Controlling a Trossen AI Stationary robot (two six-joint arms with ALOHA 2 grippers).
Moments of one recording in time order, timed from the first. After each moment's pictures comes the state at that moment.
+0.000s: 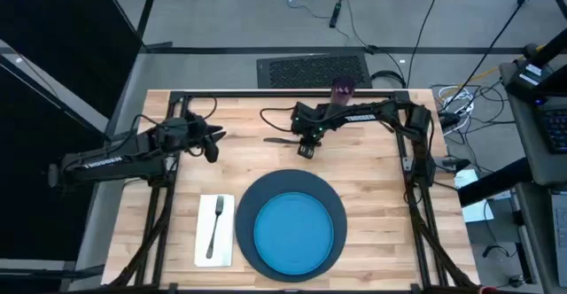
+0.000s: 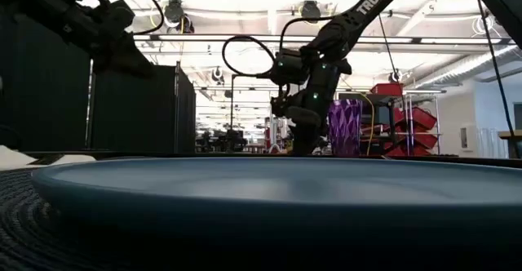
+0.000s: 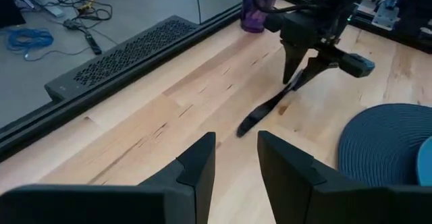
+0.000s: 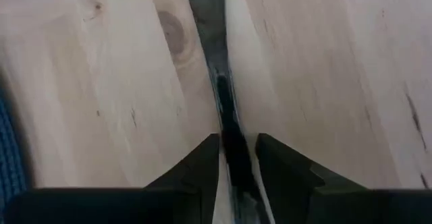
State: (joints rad) left arm 0.36 0.55 0.40 -0.30 -0.16 -0.20; right arm -0.39 2.01 1.30 -0.53 -0.10 -0.05
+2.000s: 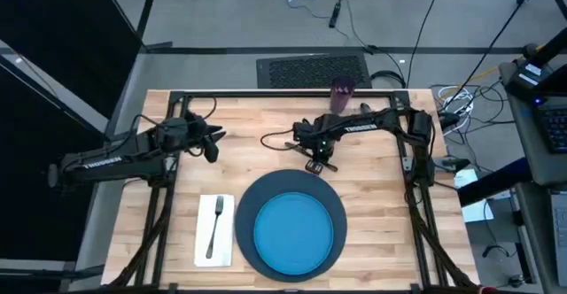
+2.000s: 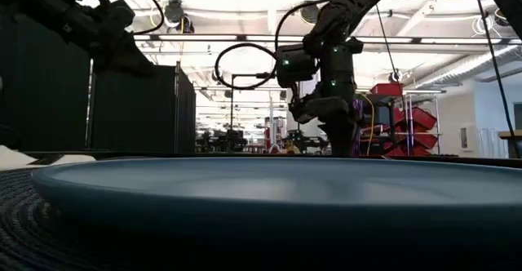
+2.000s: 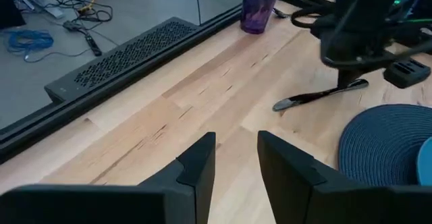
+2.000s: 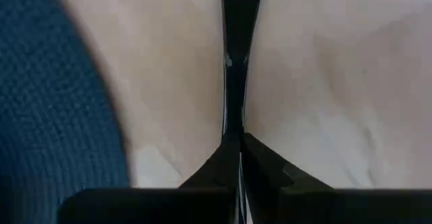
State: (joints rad) left arm 0.36 0.55 0.40 -0.30 -0.16 -0.20; right arm -0.23 1.98 1.28 -0.89 -0.09 0.29
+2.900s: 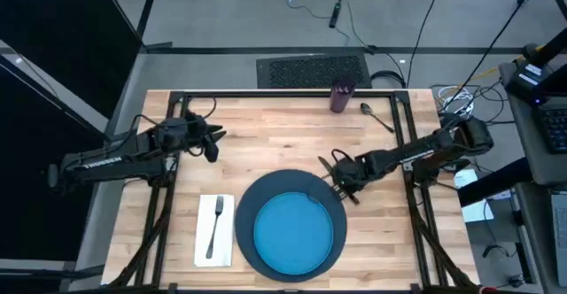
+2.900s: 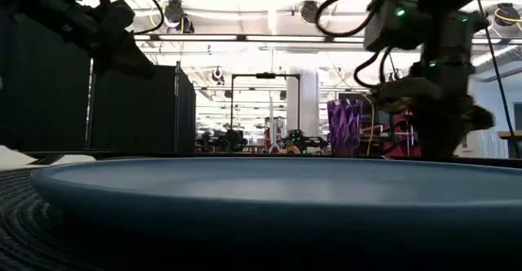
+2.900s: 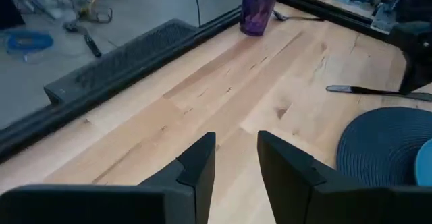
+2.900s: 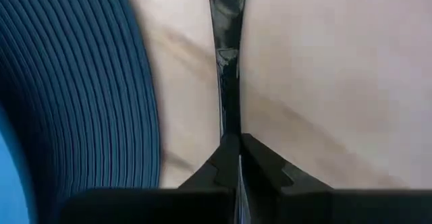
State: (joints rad) left arm 0.36 0.55 0.40 -0.28 -0.16 -0.18; right arm 0.16 1.48 0.70 -0.62 -0.02 1.20
